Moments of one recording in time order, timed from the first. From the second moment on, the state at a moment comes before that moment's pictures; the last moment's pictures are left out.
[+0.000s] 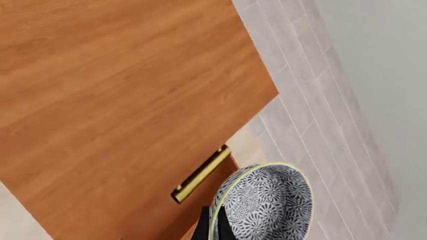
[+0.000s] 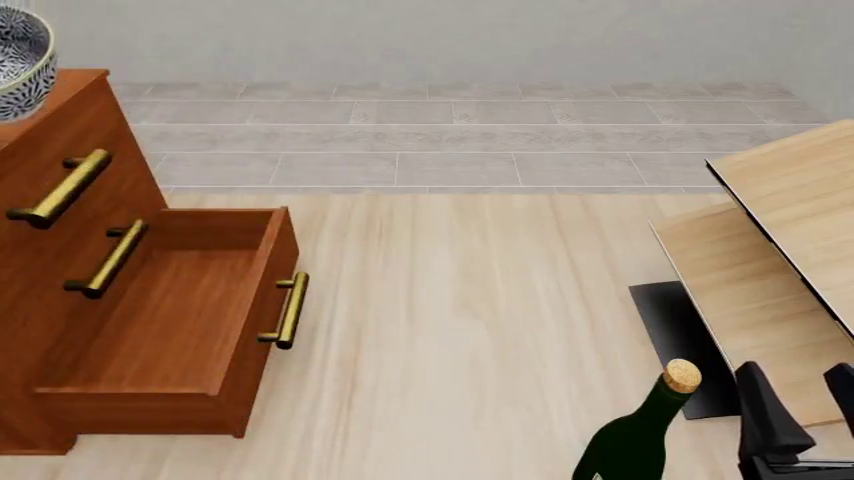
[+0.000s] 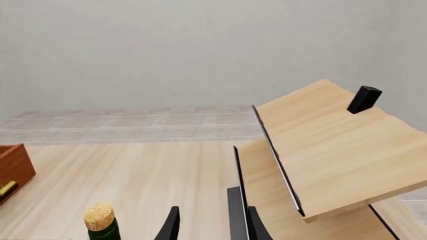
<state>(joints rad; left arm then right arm) 0.31 1.31 -1.73 1.22 -0.82 0.00 0.00 -0.01 -0.01 0.03</state>
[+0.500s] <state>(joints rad) 0.50 1.38 -1.75 1.22 -0.92 0.00 0.00 -0.01 -0.01 0.03</state>
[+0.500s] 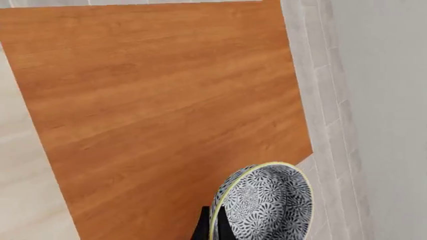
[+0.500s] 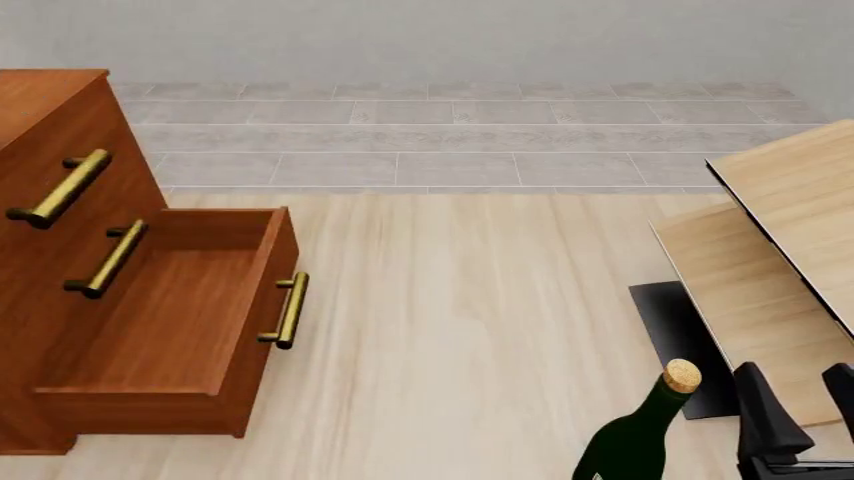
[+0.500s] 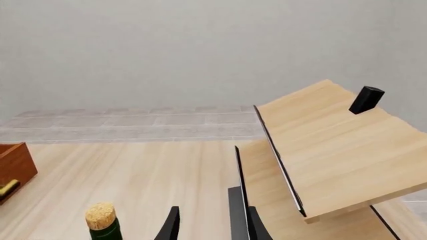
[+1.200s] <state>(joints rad) 0.58 1.45 -1.74 1.22 -0.96 0.00 0.00 -0.01 -0.01 0.03</state>
